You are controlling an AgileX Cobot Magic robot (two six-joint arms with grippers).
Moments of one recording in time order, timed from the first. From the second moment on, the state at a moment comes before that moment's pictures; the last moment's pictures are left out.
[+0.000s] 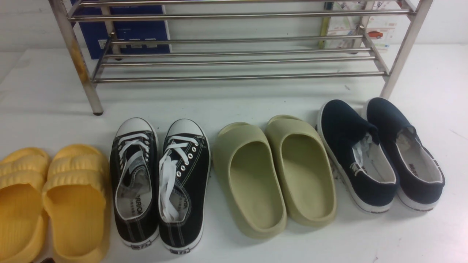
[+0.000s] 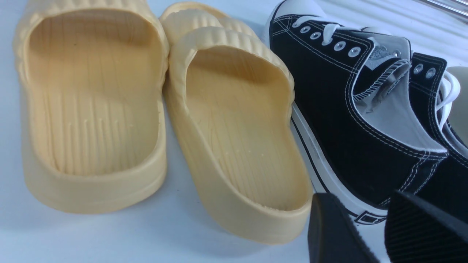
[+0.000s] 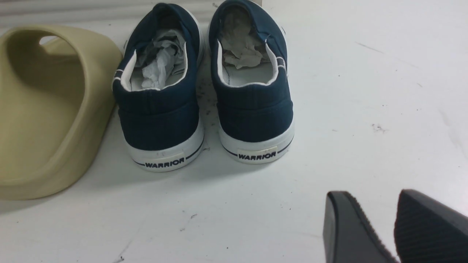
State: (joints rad) right arm -0.02 -0.01 0.01 0.02 0.39 0.07; left arm -0.04 -0.01 0.03 -0.12 0.40 -0.25
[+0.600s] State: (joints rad) right arm -0.02 -0.01 0.01 0.02 0.39 0.07; left arm -0.04 -0.01 -0.01 -0.69 0.13 -0.40
